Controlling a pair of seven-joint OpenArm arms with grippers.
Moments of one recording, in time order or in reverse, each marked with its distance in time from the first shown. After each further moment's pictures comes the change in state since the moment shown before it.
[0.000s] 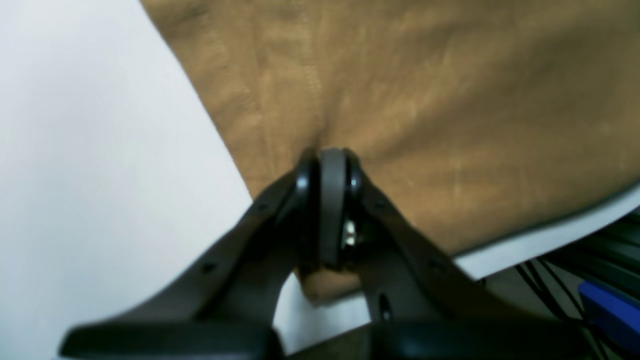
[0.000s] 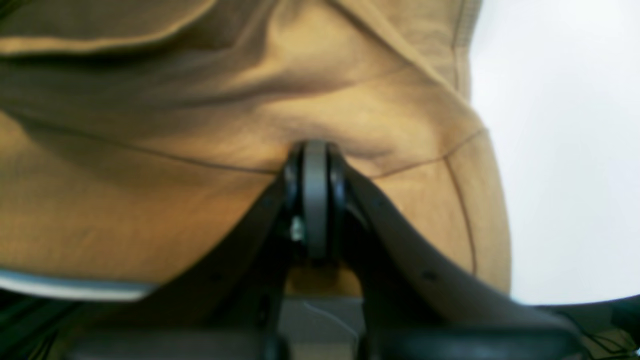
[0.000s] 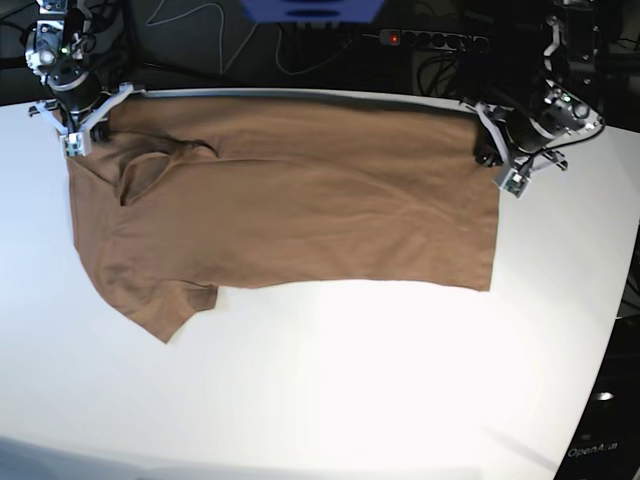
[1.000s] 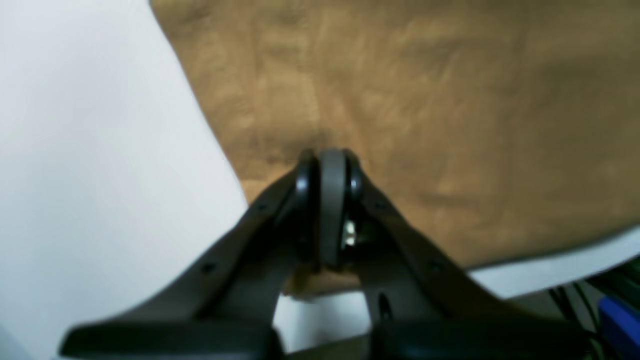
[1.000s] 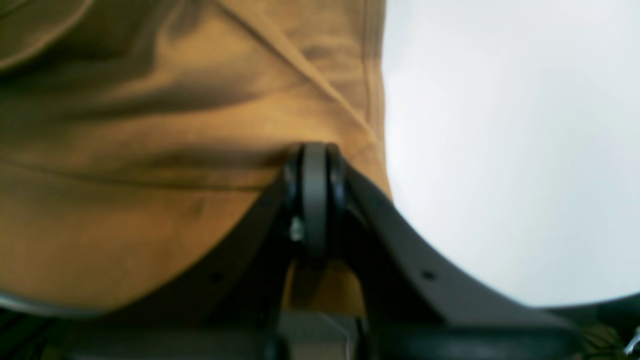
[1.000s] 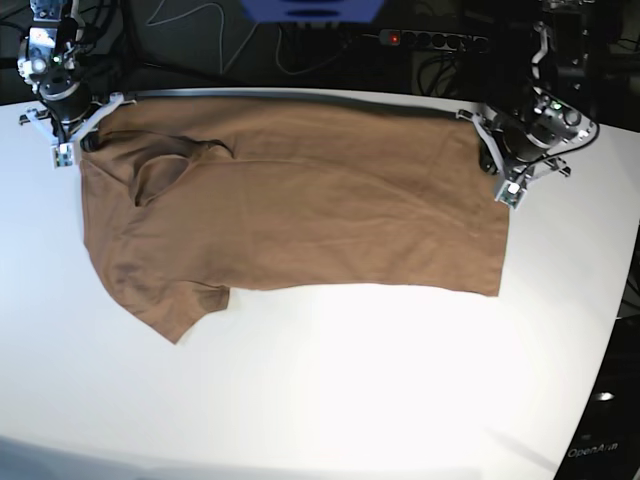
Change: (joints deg) left arm -2.6 4.2 -0.3 4.9 4.4 0.8 6.0; right arm 2.1 0.6 1.7 0.1 -0.4 -0.4 -0.6
